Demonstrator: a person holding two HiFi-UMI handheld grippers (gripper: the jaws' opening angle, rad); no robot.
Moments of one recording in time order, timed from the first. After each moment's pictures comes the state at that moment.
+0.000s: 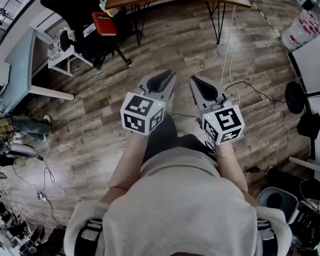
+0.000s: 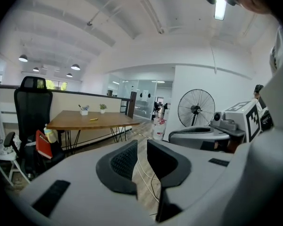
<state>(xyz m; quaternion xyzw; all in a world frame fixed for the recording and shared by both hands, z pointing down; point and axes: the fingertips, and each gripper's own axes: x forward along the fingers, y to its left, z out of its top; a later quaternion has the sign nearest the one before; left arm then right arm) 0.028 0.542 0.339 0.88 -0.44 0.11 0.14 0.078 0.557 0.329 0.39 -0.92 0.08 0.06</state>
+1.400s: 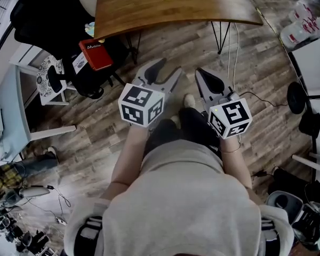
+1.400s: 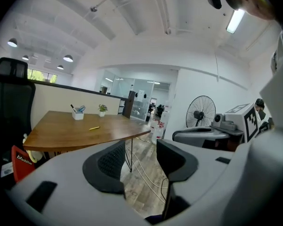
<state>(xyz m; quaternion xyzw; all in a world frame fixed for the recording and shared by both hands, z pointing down) -0.062 0.248 0.350 0.91 -0.37 0.10 0.17 -0.001 0.271 0.335 0.45 -0.88 0.09 0.07</state>
